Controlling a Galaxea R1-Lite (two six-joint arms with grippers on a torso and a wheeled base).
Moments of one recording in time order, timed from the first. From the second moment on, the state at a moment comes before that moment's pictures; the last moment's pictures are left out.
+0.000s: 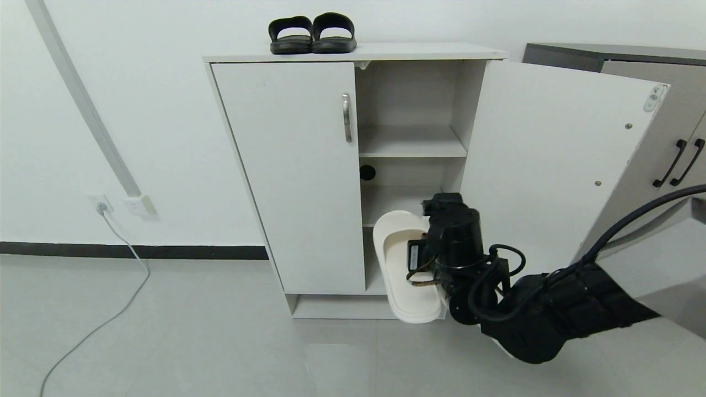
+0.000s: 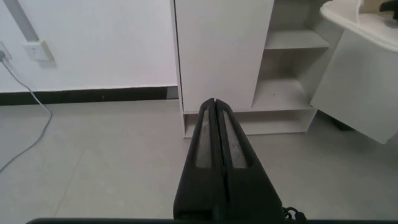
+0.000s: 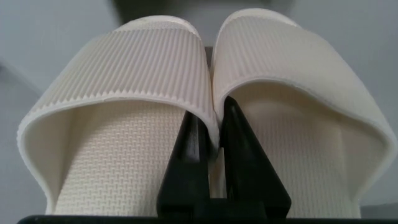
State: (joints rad) left arm 0.00 0.00 0.00 0.00 -0.02 0.02; right arm 0.79 2.08 -1.08 -0.74 -0.67 0.22
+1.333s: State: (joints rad) left arm 0.00 0.00 0.00 0.00 -0.02 0.02; right arm 0.78 2.24 -1.16 -0.74 -0.68 0.22
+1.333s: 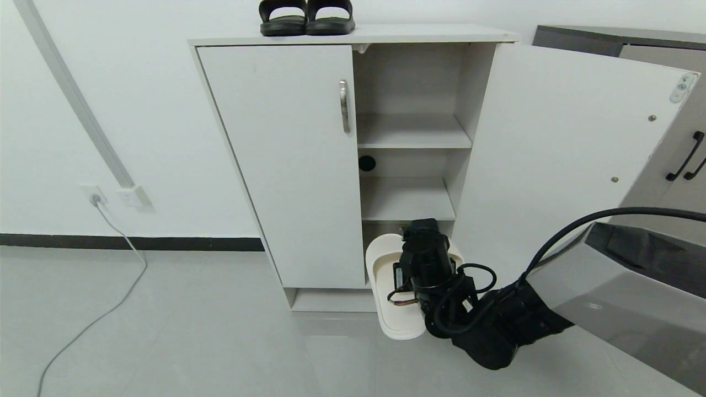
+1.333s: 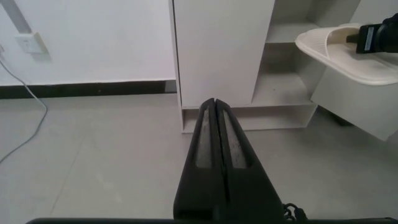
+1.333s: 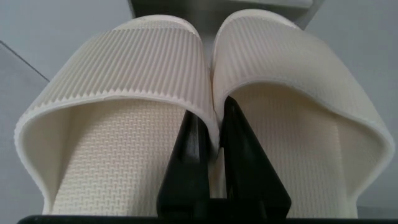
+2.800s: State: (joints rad) left arm 0.00 0.00 0.00 0.00 -0.02 0.02; right arm 0.75 2.28 -1.13 -1.29 -0.75 -0.04
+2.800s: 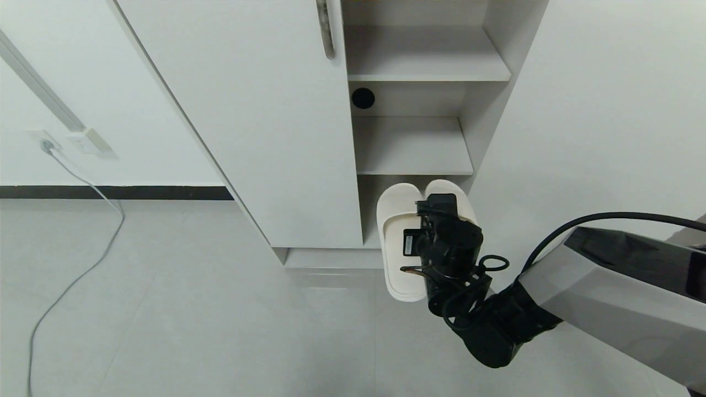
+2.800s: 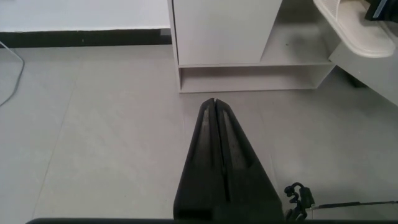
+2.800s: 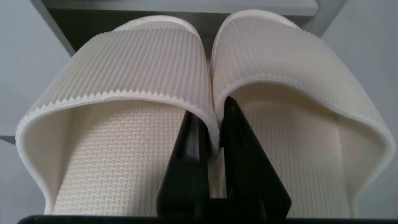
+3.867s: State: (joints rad) left arm 0.00 0.00 0.00 0.00 -0.02 0.02; right arm 0.76 2.20 -1.12 -1.29 -0.75 -0.05
